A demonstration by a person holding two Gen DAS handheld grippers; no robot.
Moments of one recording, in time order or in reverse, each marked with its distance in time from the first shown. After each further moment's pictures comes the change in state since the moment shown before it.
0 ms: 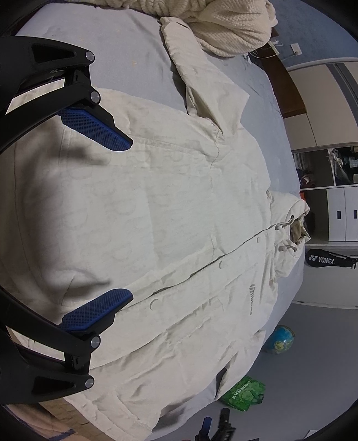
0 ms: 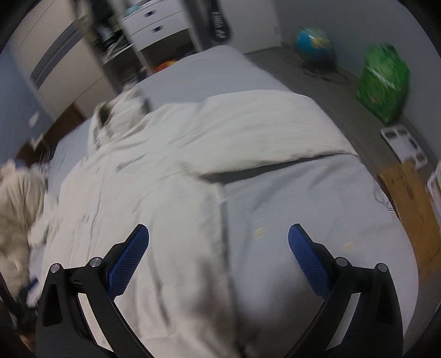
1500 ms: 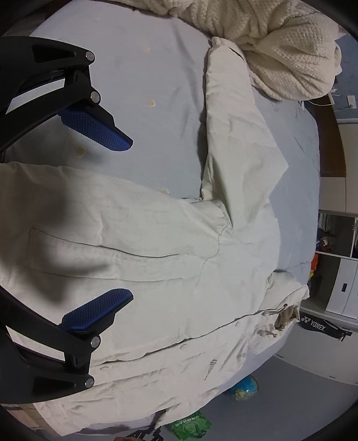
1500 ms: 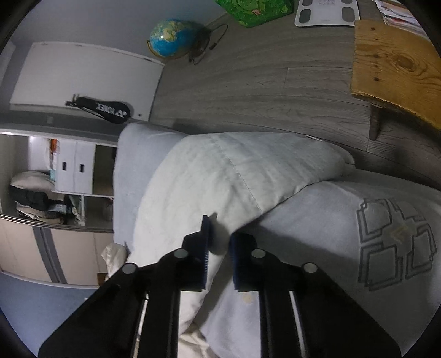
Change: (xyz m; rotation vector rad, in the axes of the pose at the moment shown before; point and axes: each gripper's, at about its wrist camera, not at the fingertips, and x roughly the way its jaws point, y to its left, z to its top) left arm 0.016 0.120 0.028 -0.306 0.108 0.065; right arm 0.088 -0.202 0.077 0.910 -0.113 0.194
